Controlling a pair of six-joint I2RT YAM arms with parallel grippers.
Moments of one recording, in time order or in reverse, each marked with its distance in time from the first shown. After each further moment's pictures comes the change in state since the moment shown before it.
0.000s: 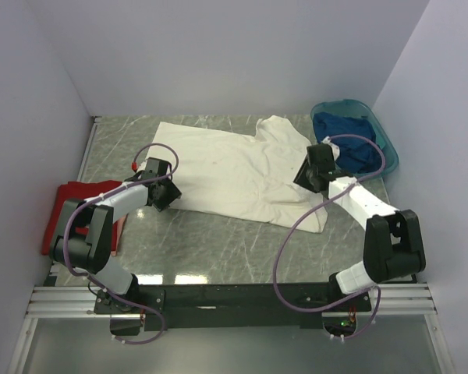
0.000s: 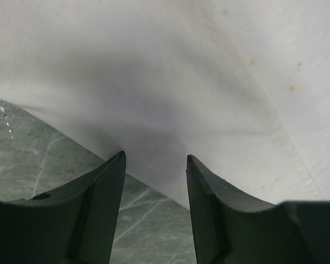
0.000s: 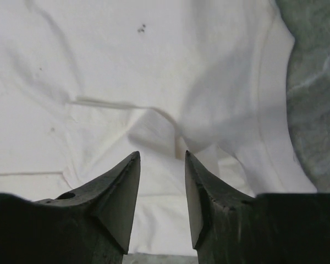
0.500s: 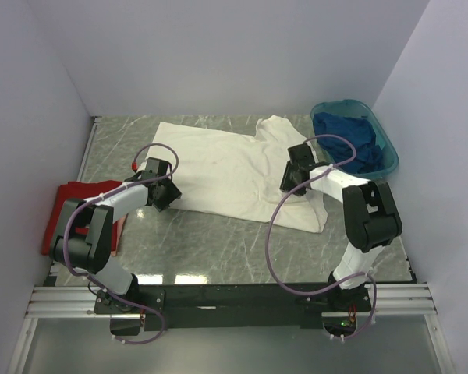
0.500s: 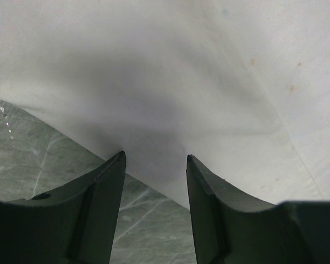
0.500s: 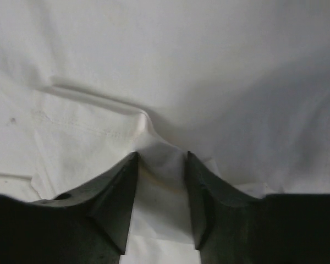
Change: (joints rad) left arm 0.000 0.000 0.000 0.000 0.001 0.000; right arm 0.054 0.303 0.158 -0.019 -0.066 -0.078
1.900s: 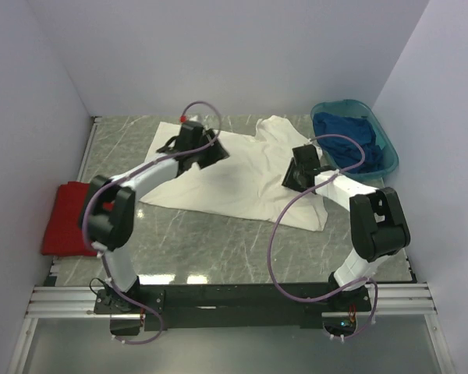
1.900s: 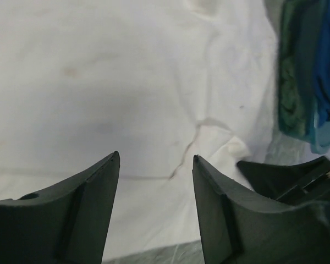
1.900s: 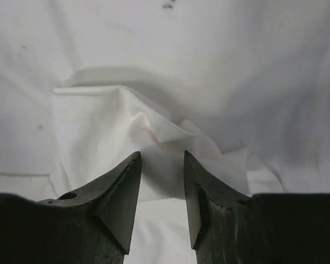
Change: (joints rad) left arm -0.185 0.193 0.422 0.144 0.203 0.115; right arm 0.010 -0.082 -0.053 0.085 0.037 0.034
